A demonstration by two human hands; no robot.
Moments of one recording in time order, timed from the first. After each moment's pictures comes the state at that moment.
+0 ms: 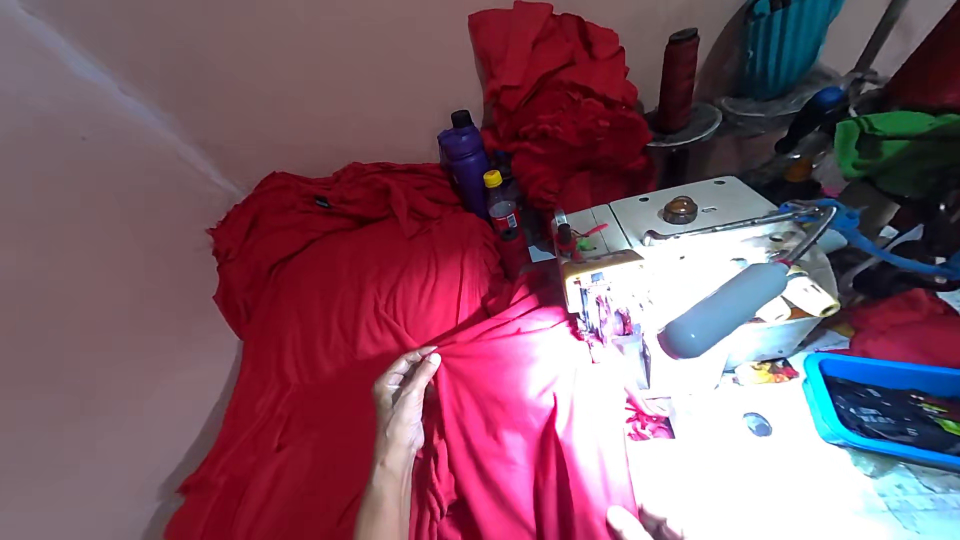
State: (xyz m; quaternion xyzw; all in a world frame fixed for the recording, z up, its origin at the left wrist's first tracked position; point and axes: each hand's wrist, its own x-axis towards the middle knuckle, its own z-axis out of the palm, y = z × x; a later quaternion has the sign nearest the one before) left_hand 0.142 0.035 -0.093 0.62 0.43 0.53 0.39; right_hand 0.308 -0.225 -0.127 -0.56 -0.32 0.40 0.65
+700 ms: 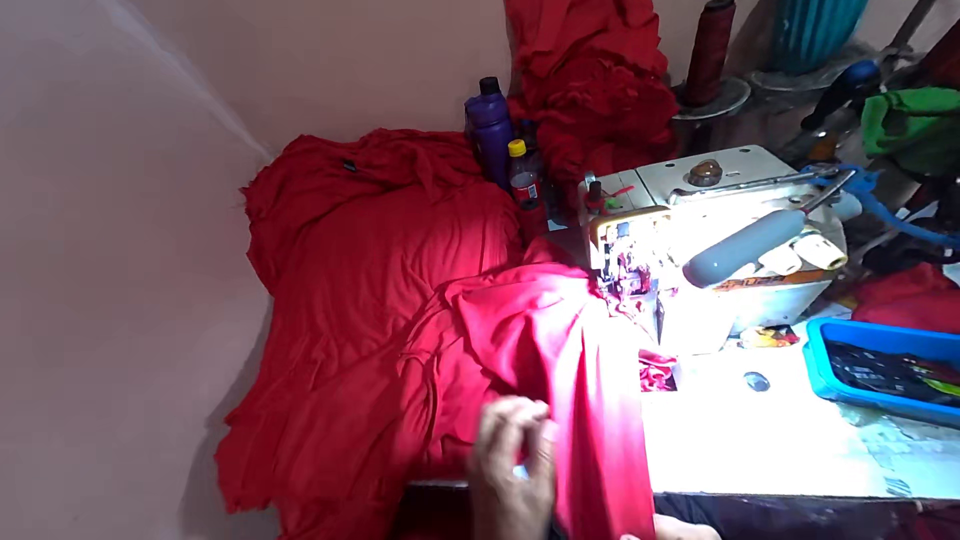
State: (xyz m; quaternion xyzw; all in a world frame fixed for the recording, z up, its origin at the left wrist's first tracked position) left_hand 0.147 -0.130 -0.100 0.81 0.36 0.44 0.15; right_hand 0.290 -0.279 -0.153 -0.59 -0.49 0.36 0.54
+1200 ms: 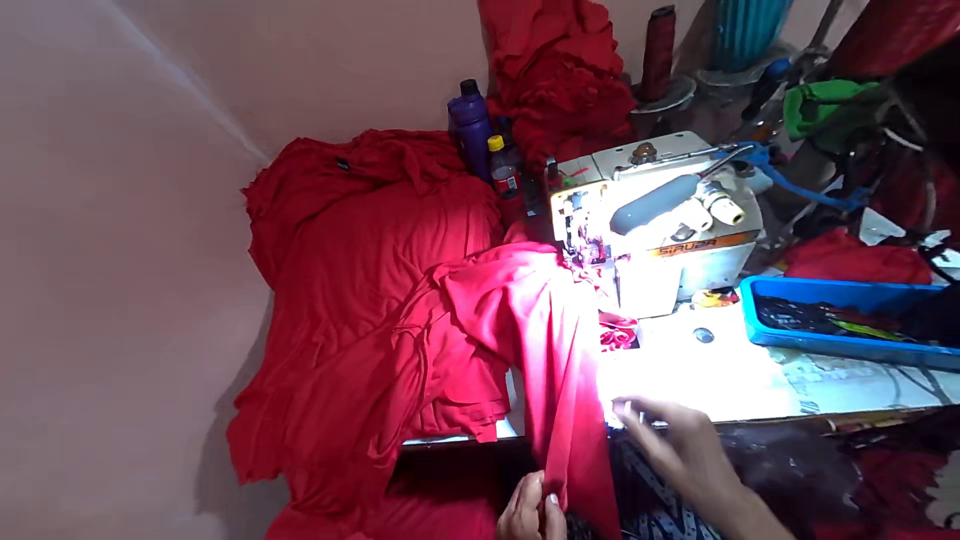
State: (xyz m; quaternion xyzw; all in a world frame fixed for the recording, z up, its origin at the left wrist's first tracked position) left_hand 0.127 -0.245 -0.133 0.80 0.46 0.29 0.25; right_hand 0.323 -0.262 -0.138 -0.63 -0.57 0.05 0.53
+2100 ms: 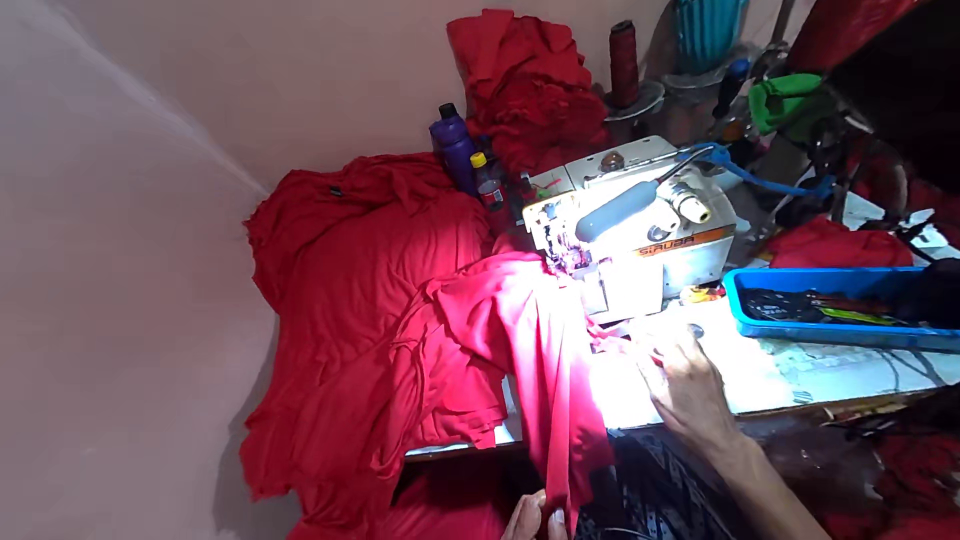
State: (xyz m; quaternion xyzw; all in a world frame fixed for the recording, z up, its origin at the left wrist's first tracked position) left_hand 0.122 -0.256 -0.137 0.79 0.42 0.35 0.25; right_hand 0.363 -0.235 -0.136 -0.72 -0.51 -0.07 0.46
